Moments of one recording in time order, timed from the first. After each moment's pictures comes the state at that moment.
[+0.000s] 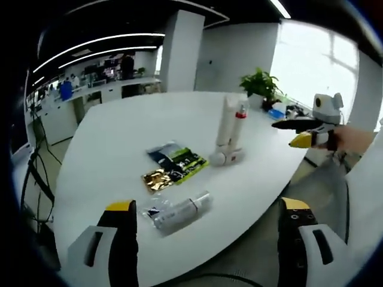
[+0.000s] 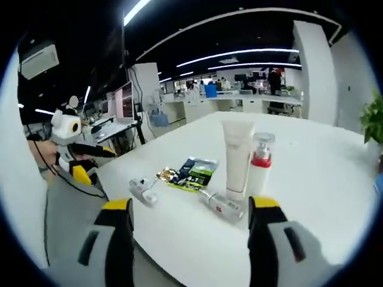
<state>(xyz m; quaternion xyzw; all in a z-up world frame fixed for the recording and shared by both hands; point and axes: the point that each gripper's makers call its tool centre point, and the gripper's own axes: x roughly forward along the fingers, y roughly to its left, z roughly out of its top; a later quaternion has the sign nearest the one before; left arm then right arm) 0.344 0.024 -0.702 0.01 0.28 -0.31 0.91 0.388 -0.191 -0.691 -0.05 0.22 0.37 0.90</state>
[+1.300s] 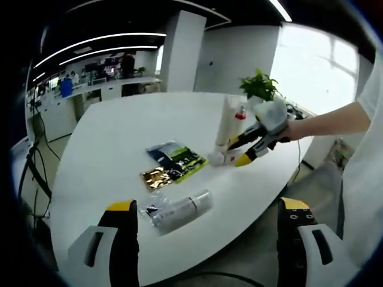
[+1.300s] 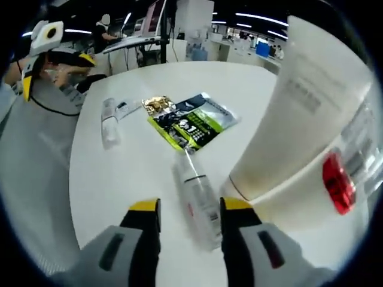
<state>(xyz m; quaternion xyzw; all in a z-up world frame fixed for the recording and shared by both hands) 0.345 0.027 -0.705 -0.01 0.29 -0.31 0.91 0.469 -0.164 -0.811 -0.27 0.33 0.45 0.78</state>
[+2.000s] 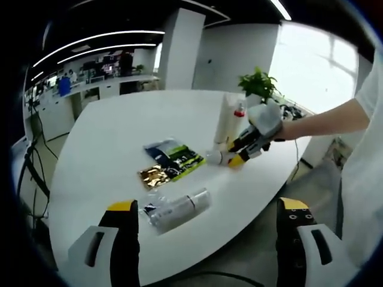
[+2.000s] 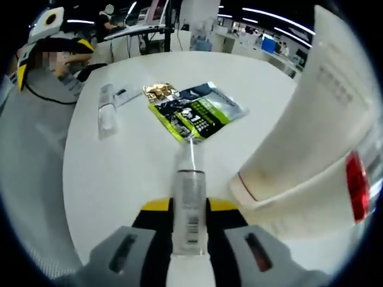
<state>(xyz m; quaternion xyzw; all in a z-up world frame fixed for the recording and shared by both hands) 0.344 0.025 -0.708 -0.01 0.29 -0.32 0.90 0.468 -0.162 -0.827 -0.29 0.36 0.45 0.77</state>
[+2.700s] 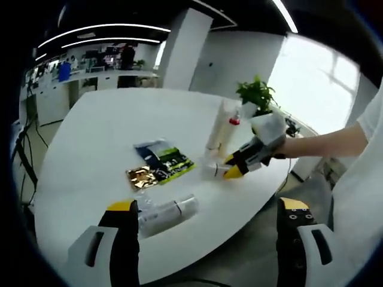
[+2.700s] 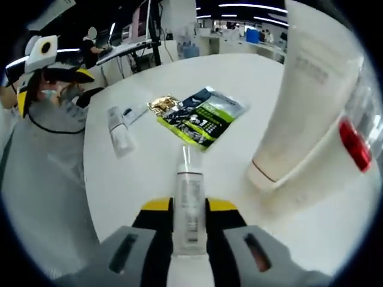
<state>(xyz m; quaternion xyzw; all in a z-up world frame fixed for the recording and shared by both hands) 0.348 0.005 -0.702 -0.06 0.30 -0.34 0.89 0.434 -0.152 -0.809 -0.17 0.37 0.44 0.80</state>
